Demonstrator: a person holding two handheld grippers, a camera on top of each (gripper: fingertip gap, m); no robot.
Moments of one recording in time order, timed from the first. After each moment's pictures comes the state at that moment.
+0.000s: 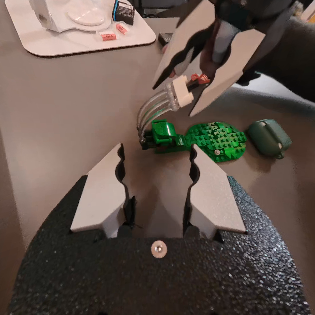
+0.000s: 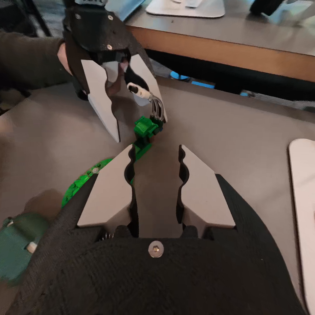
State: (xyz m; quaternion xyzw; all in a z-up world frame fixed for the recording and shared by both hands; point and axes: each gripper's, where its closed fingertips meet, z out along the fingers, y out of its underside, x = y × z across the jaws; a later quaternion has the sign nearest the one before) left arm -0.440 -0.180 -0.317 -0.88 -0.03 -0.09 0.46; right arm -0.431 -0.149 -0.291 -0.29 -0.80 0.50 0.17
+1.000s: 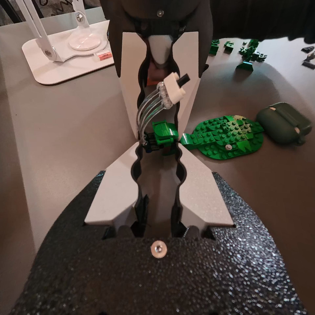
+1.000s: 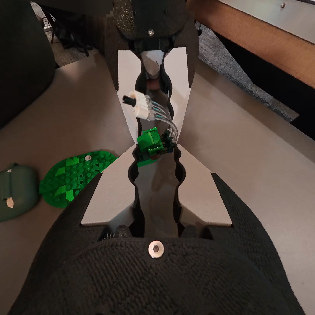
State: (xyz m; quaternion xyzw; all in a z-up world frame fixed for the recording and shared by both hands) left arm -0.434 -0.177 -0.317 -0.87 0.03 -0.02 0.49; right arm -0.435 -0.184 -0.309 -0.06 -0.87 0.49 0.01
